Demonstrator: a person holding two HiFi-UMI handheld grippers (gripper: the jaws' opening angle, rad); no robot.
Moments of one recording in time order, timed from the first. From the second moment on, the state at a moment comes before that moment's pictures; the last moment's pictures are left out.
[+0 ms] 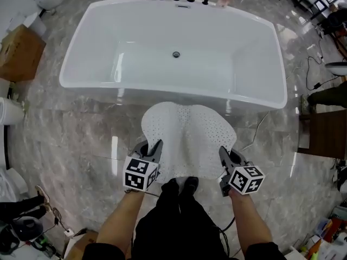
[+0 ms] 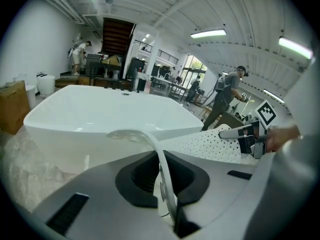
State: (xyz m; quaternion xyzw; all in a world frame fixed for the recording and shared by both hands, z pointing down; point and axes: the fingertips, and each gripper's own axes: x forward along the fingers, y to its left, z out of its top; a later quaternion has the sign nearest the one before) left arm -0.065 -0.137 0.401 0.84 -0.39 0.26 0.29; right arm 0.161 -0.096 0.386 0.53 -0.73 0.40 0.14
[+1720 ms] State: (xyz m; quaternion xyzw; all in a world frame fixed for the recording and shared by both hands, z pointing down) left arm -0.073 -0.167 0.801 0.78 -0.36 0.40 0.32; right arm 0.155 -0.116 0.814 0.48 -0.71 0.41 0.32
